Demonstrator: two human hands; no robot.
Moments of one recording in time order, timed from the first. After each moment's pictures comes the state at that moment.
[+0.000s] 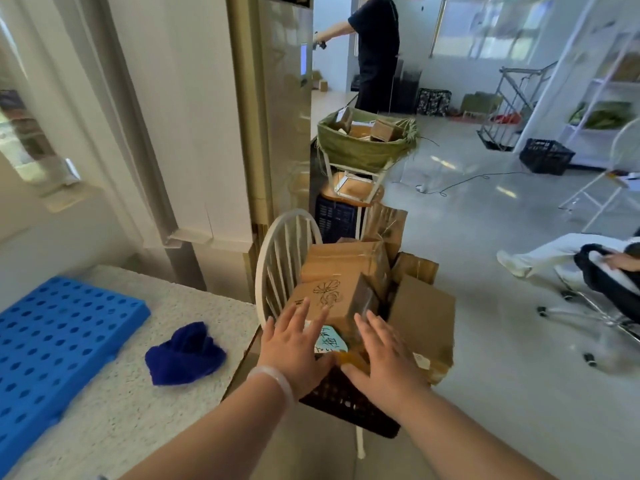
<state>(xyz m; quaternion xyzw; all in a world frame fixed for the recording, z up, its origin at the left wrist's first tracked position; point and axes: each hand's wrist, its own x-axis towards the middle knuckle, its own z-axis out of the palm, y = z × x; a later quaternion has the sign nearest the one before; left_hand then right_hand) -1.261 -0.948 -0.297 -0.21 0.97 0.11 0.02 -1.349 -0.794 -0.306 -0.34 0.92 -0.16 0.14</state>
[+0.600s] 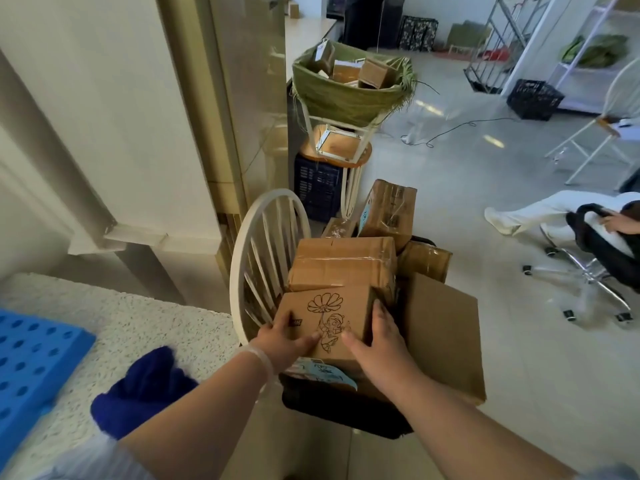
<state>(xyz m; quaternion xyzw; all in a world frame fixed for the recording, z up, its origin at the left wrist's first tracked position) -1.371 -1.059 -0.375 -0.38 0.79 0.43 0.21 -1.441 -0.880 -0.351 -0.11 0.90 -0.34 0.26</state>
